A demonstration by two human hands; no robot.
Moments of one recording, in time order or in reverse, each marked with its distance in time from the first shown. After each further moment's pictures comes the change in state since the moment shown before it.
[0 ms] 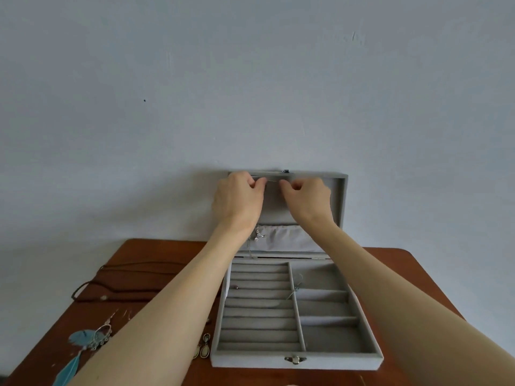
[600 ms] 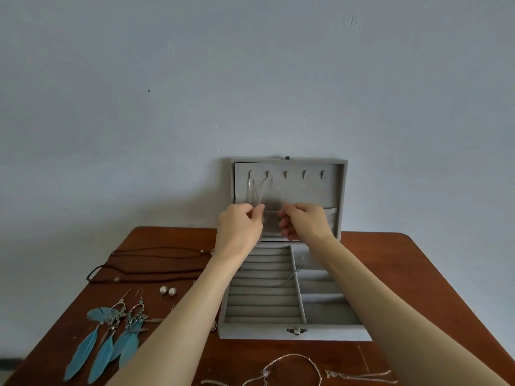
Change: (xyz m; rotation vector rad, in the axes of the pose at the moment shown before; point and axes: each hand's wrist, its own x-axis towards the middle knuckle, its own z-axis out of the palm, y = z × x) left_hand -0.052 -0.037 0.001 -0.111 -0.240 -0.078; right_hand -0.039 0.039 0.013 0.396 -0.239 0.282
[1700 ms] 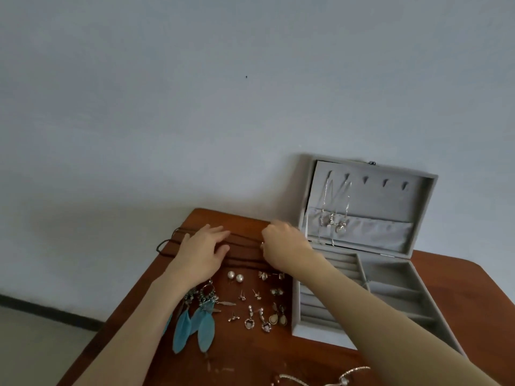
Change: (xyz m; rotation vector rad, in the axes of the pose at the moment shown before) left_hand -0.022 -0.138 -0.120 0.463 -0.263 -0.027; right_hand -0.032 -0.008 0.137 -1.333 -0.377 -0.488
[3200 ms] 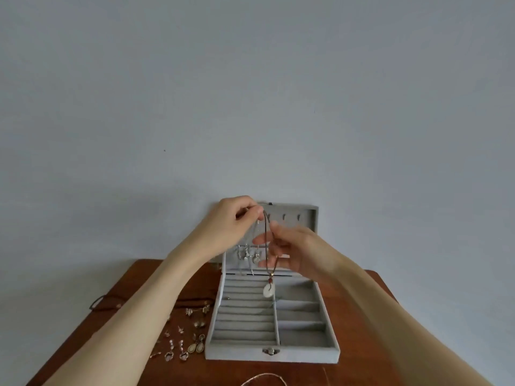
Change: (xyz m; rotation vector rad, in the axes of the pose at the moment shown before) left_hand -0.010 0.215 -0.070 -0.398 0.191 0.510; right_hand -0.119 0.126 -0.098 1.561 -0.054 -0.088
